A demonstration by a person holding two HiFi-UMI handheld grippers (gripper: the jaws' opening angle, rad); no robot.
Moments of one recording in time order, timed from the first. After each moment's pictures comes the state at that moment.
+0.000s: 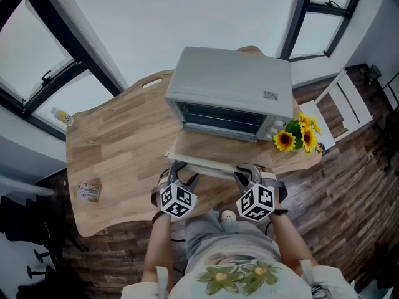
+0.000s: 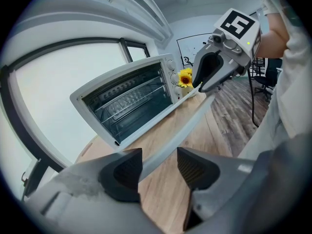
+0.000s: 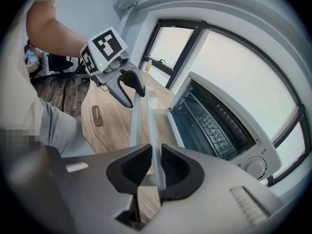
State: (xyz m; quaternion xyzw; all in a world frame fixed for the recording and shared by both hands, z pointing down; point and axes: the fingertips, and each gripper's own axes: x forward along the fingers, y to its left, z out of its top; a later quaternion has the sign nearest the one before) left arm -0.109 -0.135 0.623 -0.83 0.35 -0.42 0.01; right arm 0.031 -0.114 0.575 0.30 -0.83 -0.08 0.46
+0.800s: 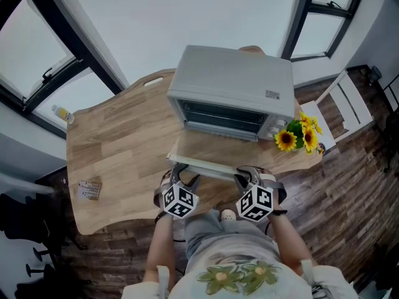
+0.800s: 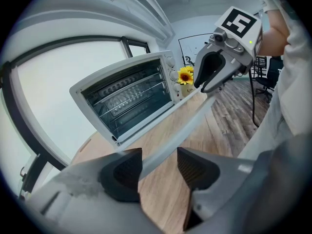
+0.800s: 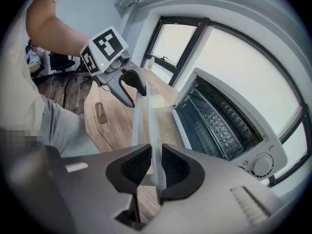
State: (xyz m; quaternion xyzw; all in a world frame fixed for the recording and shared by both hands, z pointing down) left arm -0.111 -0.126 0.640 -0.83 0.36 -0.42 0.00; right arm 0.028 -0.104 0.591 0.28 -0.83 -0.07 0.47
